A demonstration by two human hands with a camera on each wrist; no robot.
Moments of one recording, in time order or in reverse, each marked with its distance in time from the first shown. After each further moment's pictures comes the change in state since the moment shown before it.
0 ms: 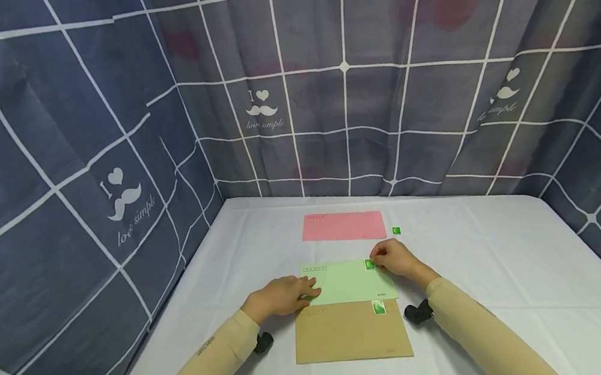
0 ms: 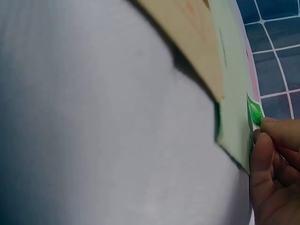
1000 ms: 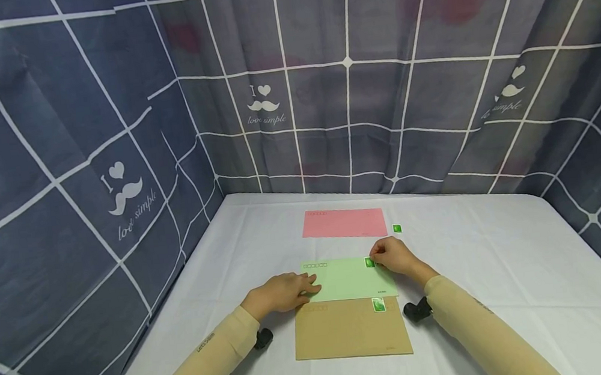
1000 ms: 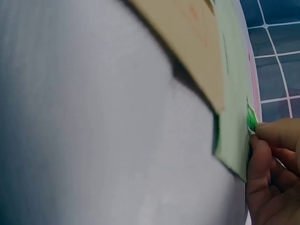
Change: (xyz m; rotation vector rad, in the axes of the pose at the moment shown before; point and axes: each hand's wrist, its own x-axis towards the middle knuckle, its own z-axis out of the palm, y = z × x) left_hand 0.002 -0.004 0.003 -0.007 0.016 0.004; right_hand -0.001 -0.009 0.002 -0.098 0.011 0.008
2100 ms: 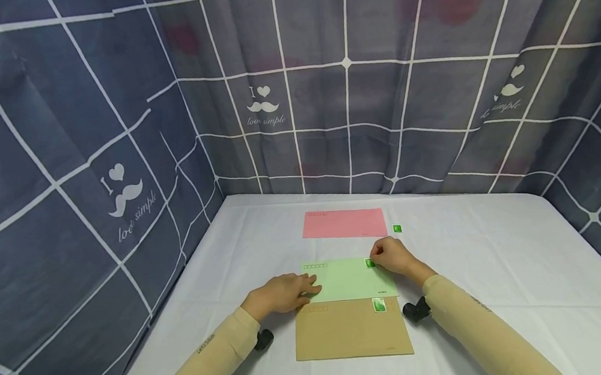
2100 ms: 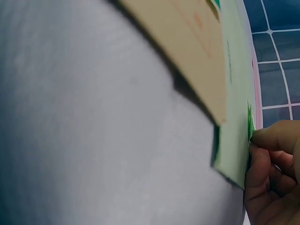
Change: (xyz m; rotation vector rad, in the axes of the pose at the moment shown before) left_hand -0.001 0.003 -0.002 -0.025 -0.019 -0.020; right_hand 0.004 0.000 0.002 -0.086 0.032 -0.022
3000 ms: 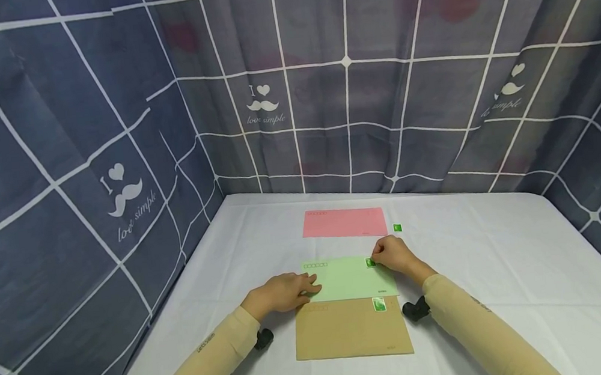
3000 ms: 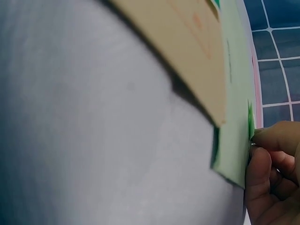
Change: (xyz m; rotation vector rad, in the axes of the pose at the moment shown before) left_hand 0.000 0.000 -0.002 -0.002 -0.013 -0.006; right_hand 0.000 -0.002 -0.002 0.003 0.011 0.049
